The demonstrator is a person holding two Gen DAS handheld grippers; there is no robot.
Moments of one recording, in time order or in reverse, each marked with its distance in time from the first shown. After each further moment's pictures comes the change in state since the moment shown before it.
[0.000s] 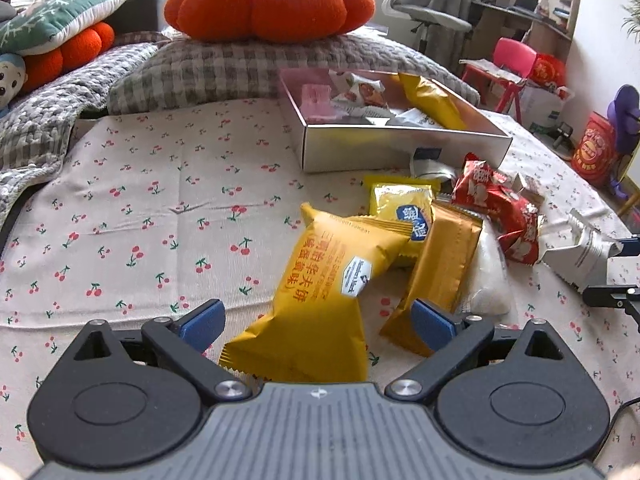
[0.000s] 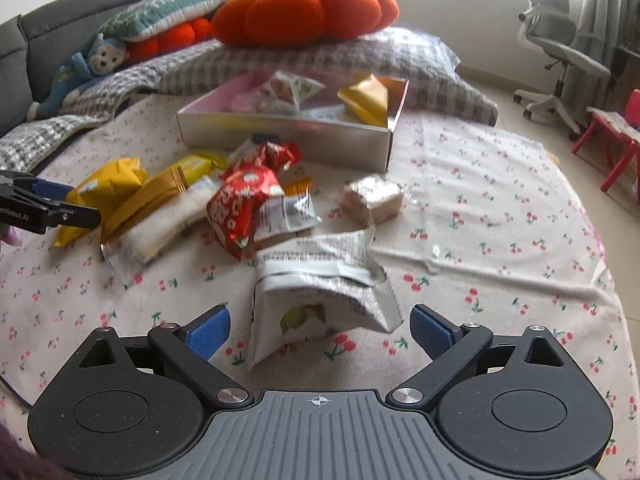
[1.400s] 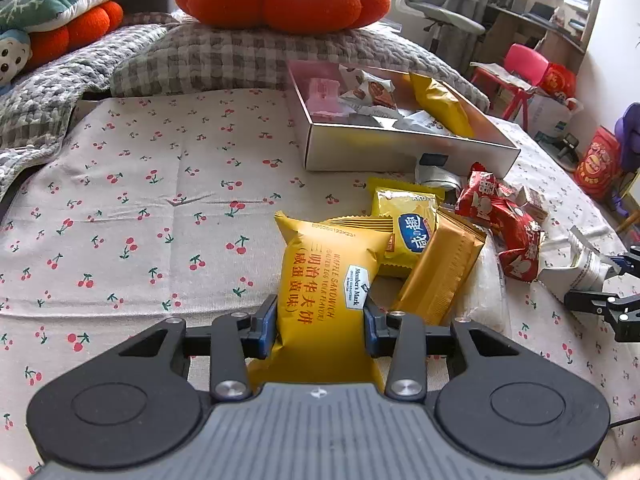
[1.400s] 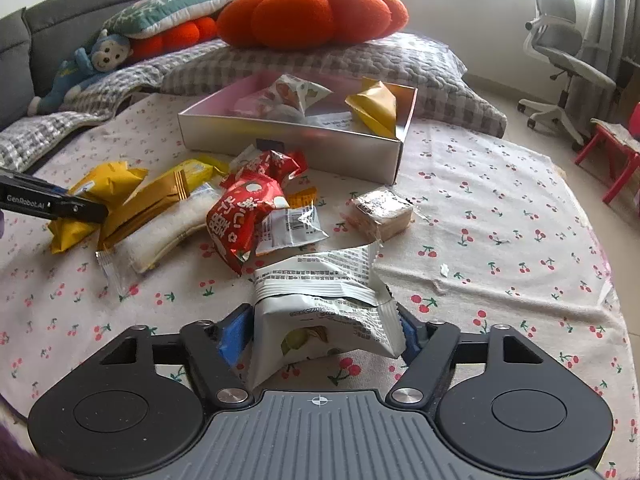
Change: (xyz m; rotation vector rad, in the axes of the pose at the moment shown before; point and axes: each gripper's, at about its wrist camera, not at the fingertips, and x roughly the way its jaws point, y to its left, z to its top) left arm -0.001 0.002 0.011 -0.068 0.032 -0.009; right arm 0.007 0.003 0.011 -0.028 -0.020 -0.002
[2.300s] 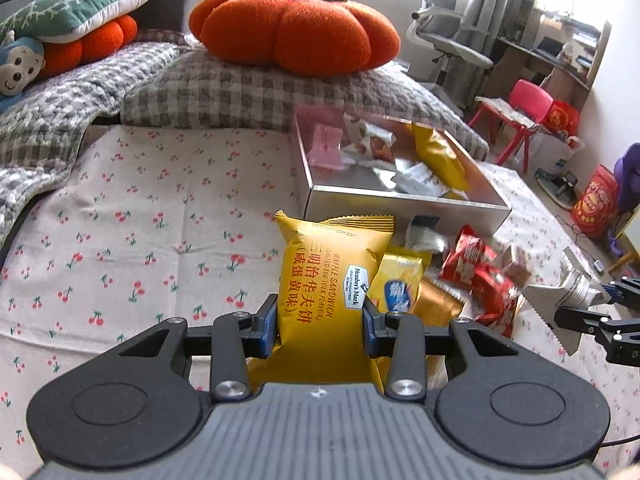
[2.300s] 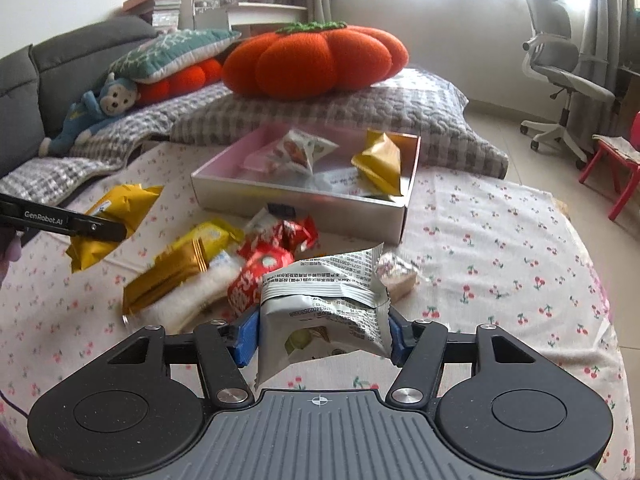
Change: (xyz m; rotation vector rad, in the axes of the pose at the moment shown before) left arm -0.019 -0.002 0.034 -0.068 -0.069 -0.013; right arm -0.020 0.000 0.029 0.039 -0.102 0.034
